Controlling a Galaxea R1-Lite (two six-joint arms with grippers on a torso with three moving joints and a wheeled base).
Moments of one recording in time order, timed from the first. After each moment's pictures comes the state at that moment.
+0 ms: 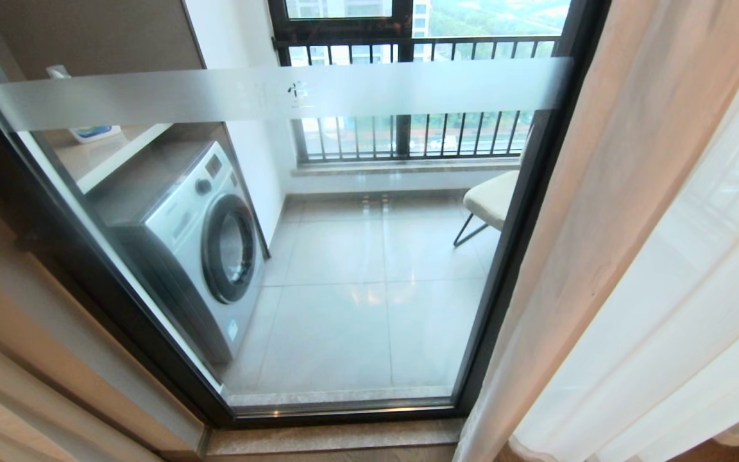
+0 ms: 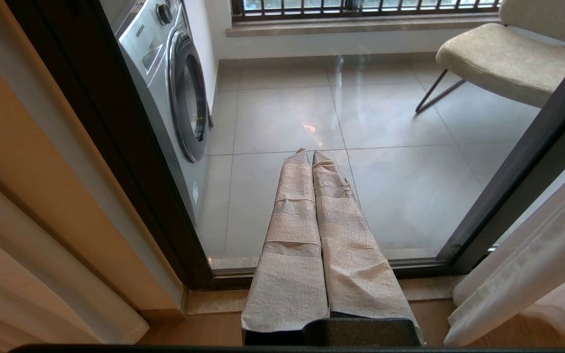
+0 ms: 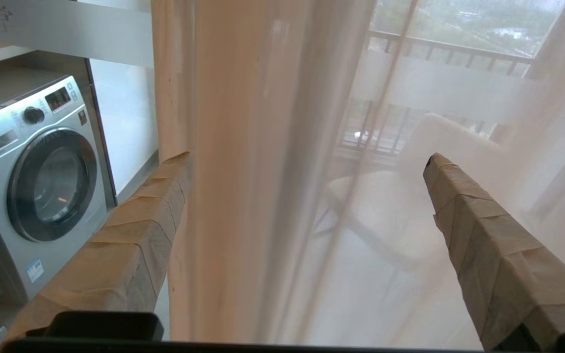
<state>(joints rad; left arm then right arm) 0.00 0.00 0.00 0.00 -0.02 0.00 0.46 0.75 -0.62 -0.44 -0.30 -0.24</state>
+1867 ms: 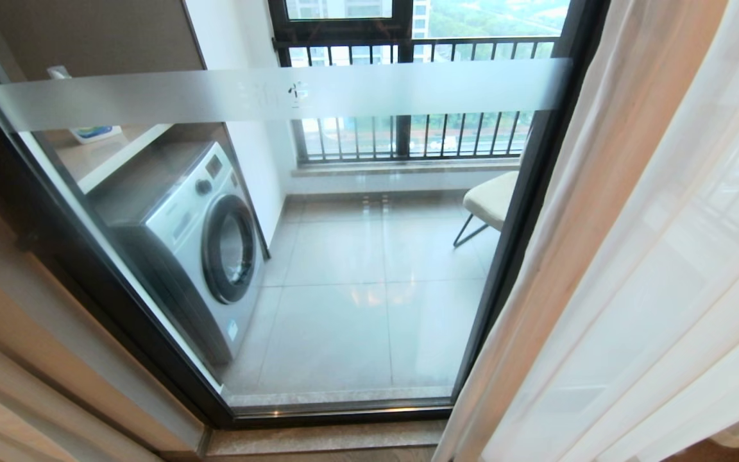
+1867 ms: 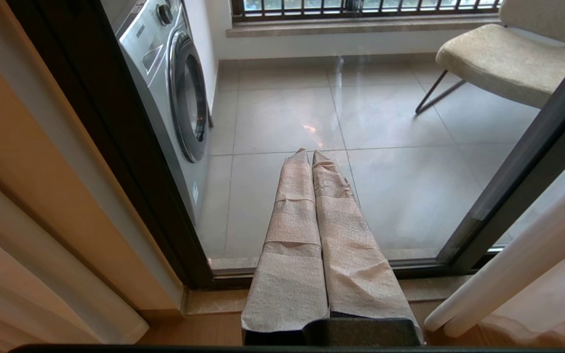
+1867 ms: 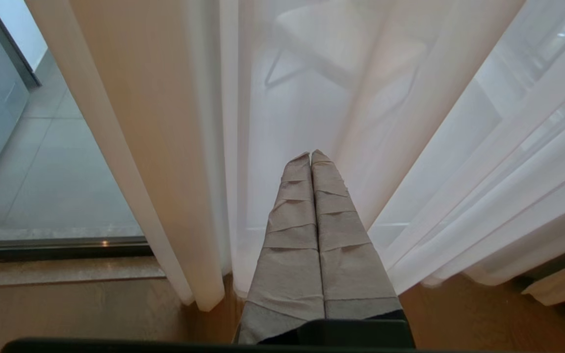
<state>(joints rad) 0.00 0.00 0.00 0.00 -0.02 0.00 0.04 0.27 -0.07 -0.13 -0.13 -0.09</state>
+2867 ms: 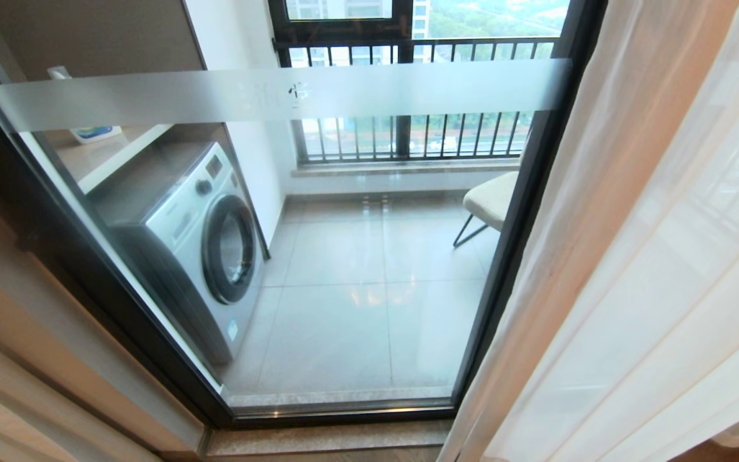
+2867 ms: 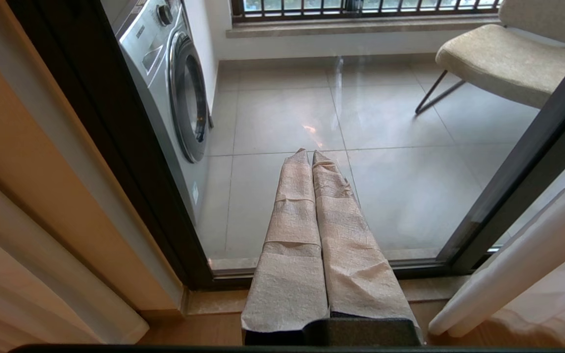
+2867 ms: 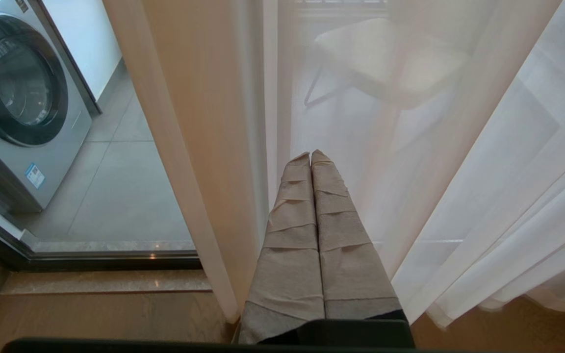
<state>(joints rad) 0.00 0.00 0.00 0.00 -0.02 0.00 0.00 0.00 0.00 0.00 0.00 -0.01</state>
